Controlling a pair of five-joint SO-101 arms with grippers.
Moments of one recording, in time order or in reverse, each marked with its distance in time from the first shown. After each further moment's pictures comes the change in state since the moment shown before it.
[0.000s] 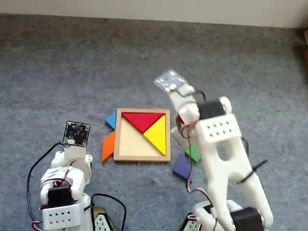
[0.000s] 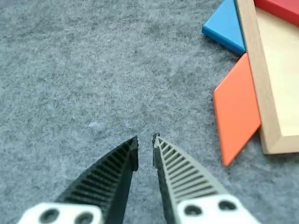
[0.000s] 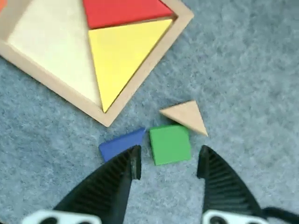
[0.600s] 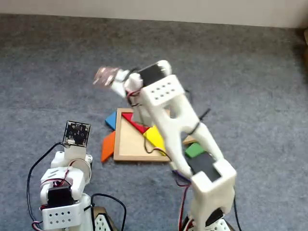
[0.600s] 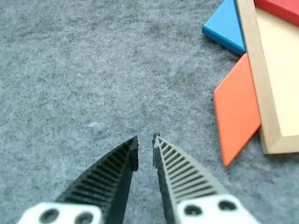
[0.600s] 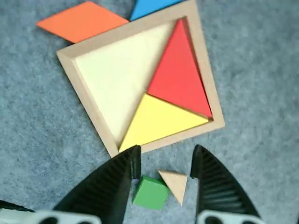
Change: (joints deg) left arm 0.0 0.0 0.0 0.0 0.0; right arm -15.6 40.1 -55.5 20.9 16.1
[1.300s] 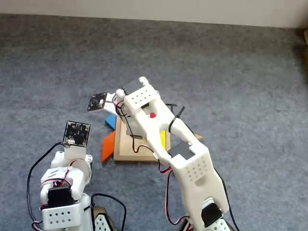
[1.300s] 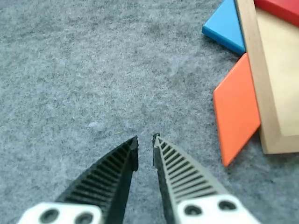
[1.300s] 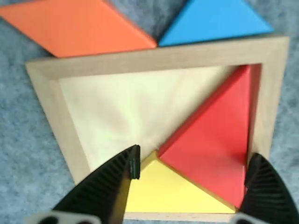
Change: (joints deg) left arm 0.0 0.0 0.0 0.0 0.0; right arm -5.1 22.5 0.4 -12.5 10.5
